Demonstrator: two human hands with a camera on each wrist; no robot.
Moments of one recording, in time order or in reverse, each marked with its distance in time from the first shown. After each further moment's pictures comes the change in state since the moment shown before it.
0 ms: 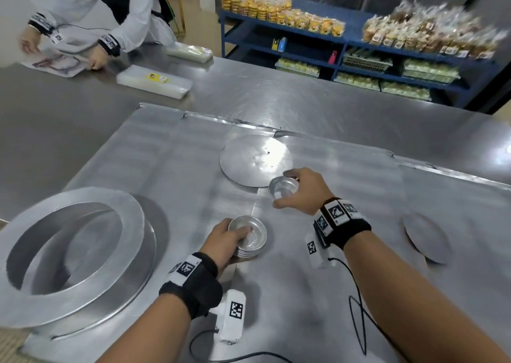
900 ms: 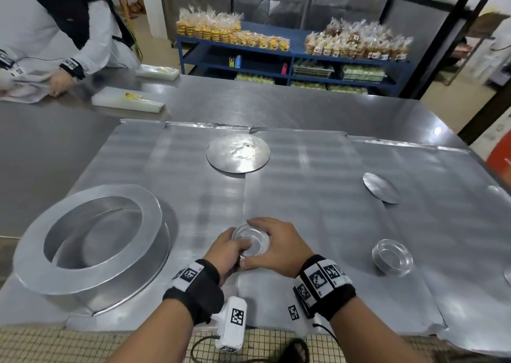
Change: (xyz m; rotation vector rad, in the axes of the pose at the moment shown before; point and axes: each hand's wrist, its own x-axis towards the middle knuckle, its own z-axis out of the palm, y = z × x) left_hand -0.092 -0.049 -0.045 0.210 -0.205 0.011; right_hand -0.212 -0.069 0.100 0.169 0.053 -0.135
